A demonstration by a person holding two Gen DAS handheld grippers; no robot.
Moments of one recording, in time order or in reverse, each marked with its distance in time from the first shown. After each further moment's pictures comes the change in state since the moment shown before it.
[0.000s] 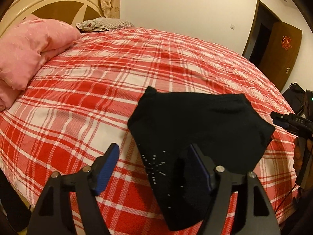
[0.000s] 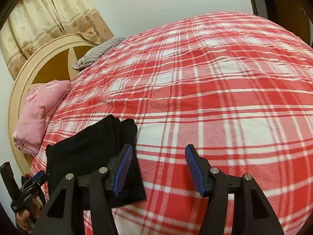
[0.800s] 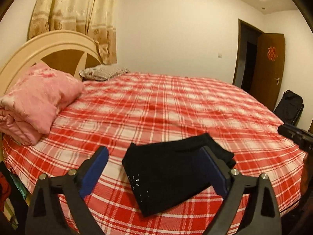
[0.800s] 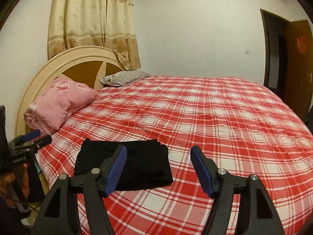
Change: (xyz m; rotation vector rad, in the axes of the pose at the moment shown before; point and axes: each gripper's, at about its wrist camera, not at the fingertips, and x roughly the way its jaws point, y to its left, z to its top) left arm -0.134 -0.051 0.013 0.084 -0.317 0.027; right arm -0.165 0.105 -0.048 -0.348 -0.313 -0.041
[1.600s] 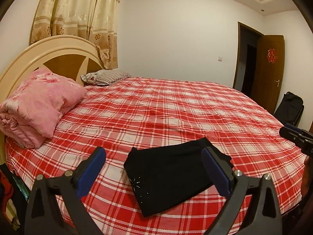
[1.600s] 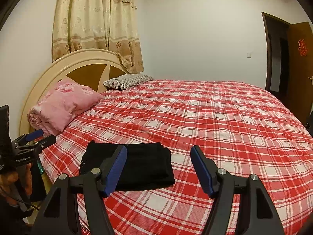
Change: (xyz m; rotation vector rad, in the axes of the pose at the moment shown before) left arm -0.011 -0.005 0.002 0.002 -0.024 0.008; right arm -0.014 0.000 0.002 0.000 -0.019 0.013
